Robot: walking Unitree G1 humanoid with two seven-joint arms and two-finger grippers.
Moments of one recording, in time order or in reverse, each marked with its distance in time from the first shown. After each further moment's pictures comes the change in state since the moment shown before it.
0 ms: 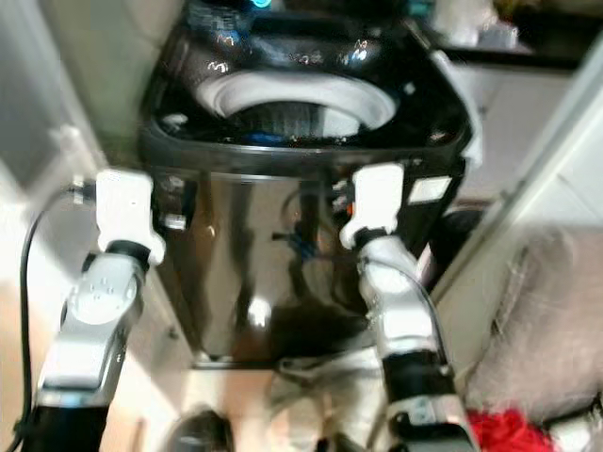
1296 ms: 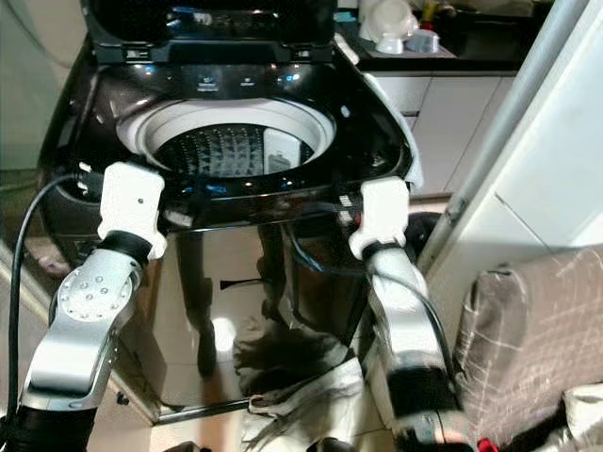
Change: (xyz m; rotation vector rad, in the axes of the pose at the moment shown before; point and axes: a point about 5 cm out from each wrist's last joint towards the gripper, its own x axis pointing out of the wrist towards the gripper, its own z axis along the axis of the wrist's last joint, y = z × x) left arm -0.004 0.001 0.016 0.119 -0.054 -0.089; right arm -0.010 -0.002 0.005 -0.069 -0.092 -0.020
